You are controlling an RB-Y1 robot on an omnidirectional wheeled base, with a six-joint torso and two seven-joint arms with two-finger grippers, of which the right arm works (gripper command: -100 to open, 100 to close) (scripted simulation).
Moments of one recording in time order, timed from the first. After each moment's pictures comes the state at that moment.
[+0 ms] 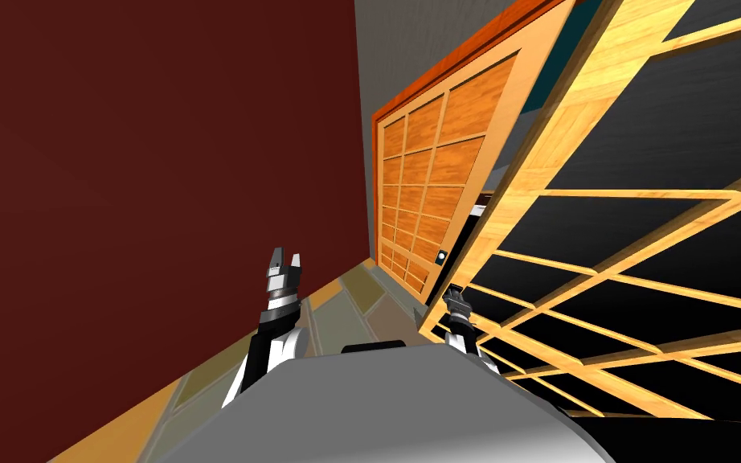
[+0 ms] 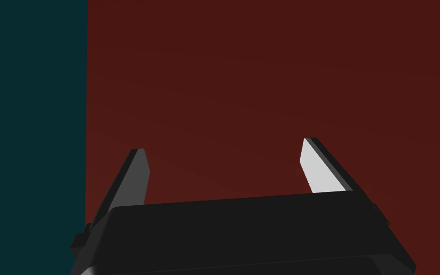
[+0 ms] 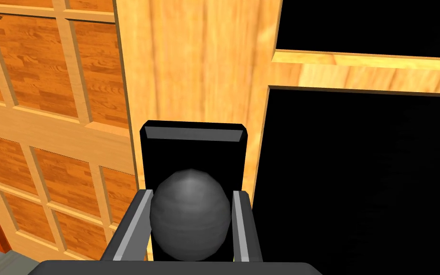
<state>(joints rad) -0.08 -0.21 -0.49 -0.51 -0.14 -0.87 -1.60</state>
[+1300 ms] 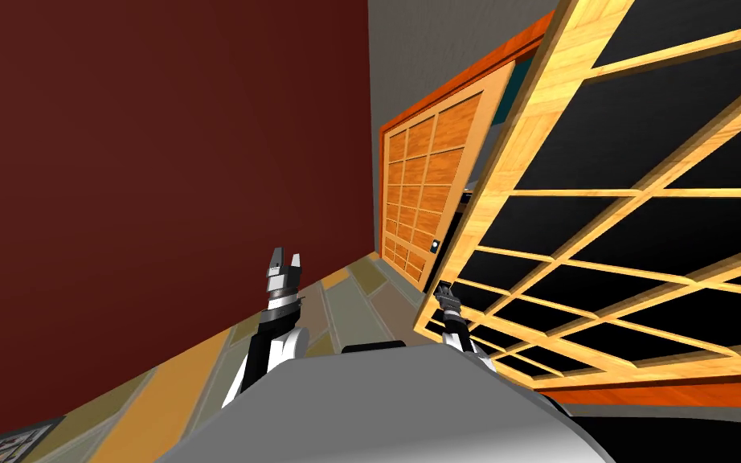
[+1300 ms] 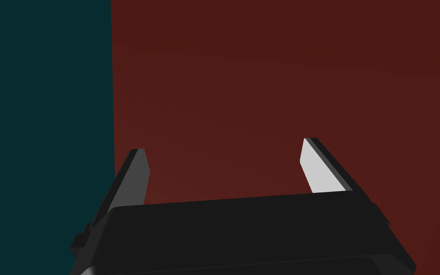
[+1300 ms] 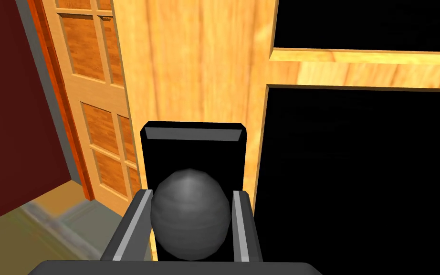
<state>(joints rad) -0.09 -0.22 -0.39 -0.51 -0.06 -0.88 -1.71</state>
